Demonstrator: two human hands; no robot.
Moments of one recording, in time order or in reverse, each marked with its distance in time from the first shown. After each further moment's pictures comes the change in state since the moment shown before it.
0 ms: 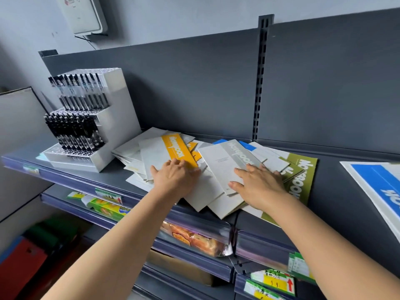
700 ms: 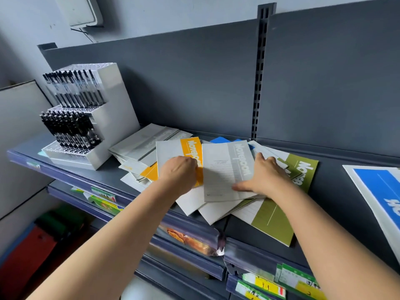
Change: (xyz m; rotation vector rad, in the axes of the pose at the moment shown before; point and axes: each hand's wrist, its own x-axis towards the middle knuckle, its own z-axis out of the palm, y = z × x) left_hand 0.001 0.034 -0.024 0.069 -0.004 0.134; right_hand 0.022 0.030 -0.024 0.279 -0.045 0.170
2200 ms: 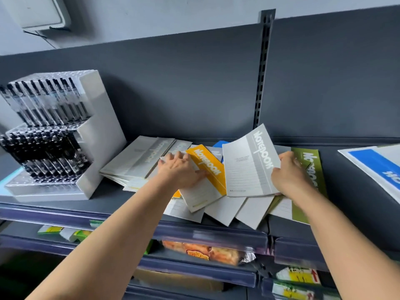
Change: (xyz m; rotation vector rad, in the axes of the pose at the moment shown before) left_hand 0.065 -0.069 0.016 -0.044 -0.087 0.123; right_hand -0.021 -0.036 0.023 0.309 0.375 0.328
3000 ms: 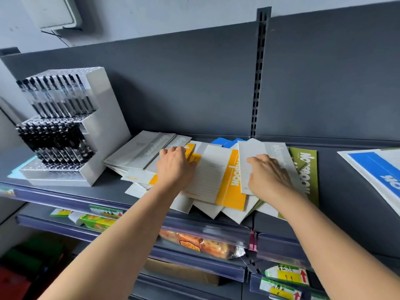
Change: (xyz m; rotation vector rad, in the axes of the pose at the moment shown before) left_hand -0.028 0.021 0.006 -0.299 0.353 -0.153; right_hand -0.009 -0.001 0.003 -0.359 -0.140 -0.366
